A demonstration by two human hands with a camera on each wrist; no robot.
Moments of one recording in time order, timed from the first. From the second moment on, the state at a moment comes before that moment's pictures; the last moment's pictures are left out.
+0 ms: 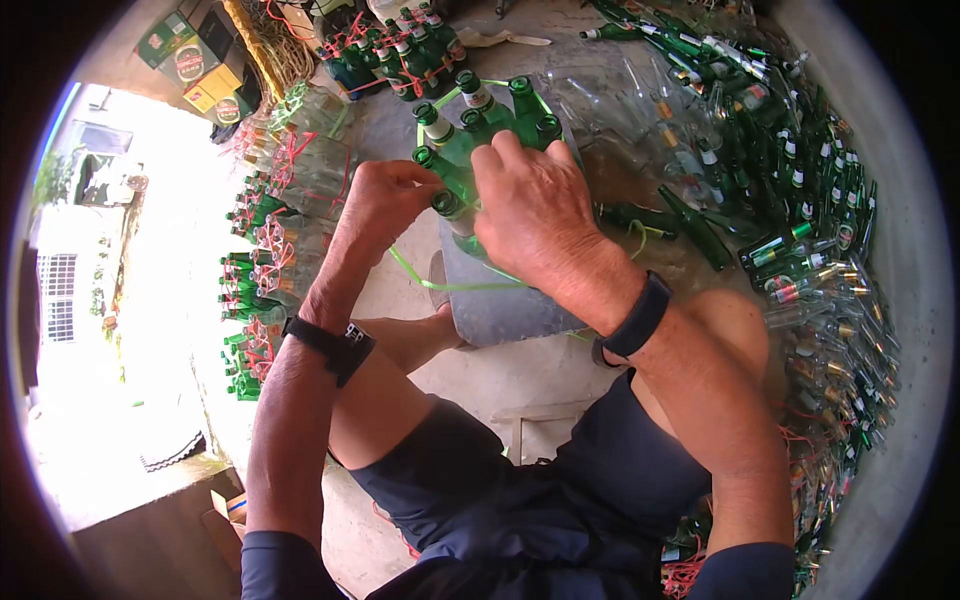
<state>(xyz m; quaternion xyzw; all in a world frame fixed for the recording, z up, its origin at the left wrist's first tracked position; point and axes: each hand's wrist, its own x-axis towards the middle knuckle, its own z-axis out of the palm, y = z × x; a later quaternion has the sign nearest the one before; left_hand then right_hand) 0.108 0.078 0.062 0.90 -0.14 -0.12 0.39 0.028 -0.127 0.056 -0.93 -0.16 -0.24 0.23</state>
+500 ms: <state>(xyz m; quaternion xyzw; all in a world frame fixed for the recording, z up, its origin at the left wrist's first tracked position) 0.067 0.068 0.042 0.72 0.12 -0.16 0.66 0.008 -0.142 0.073 -0.92 -0.19 -0.27 0.20</state>
